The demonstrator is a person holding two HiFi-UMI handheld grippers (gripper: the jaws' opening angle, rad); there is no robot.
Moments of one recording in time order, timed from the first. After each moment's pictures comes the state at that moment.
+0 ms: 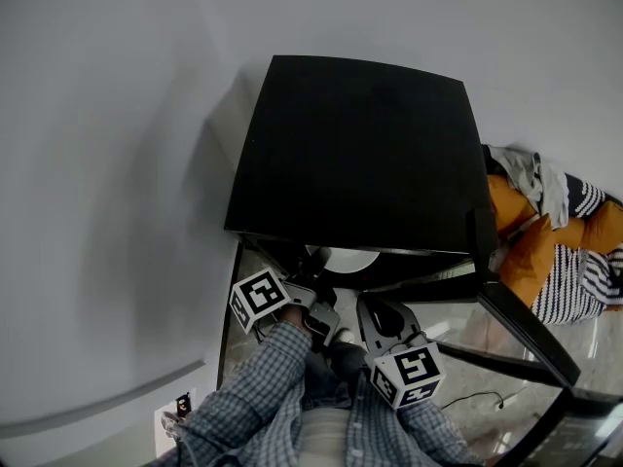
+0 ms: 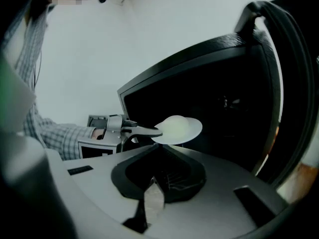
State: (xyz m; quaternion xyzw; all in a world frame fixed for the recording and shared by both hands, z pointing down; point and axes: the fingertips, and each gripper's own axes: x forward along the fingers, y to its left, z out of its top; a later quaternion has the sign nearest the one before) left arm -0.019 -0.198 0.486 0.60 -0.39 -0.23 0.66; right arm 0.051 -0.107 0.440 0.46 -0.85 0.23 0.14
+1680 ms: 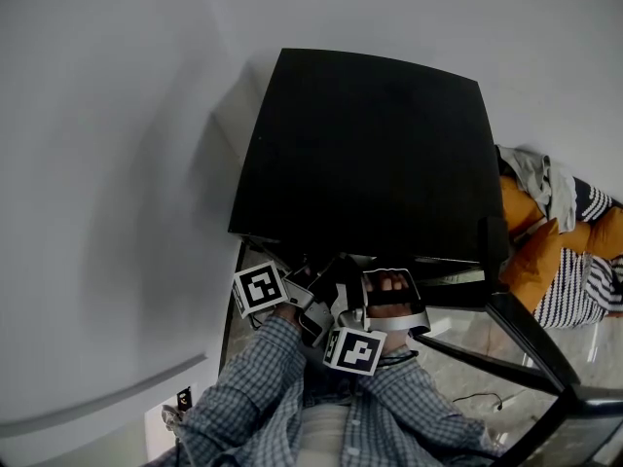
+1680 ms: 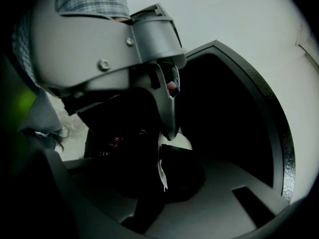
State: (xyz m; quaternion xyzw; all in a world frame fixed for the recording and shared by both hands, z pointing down) left arm -0.008 -0.212 0.473 0.67 -0.30 -0.22 0.64; right arm 0.007 -0.175 0.473 0.34 -0.70 -0.32 0.54
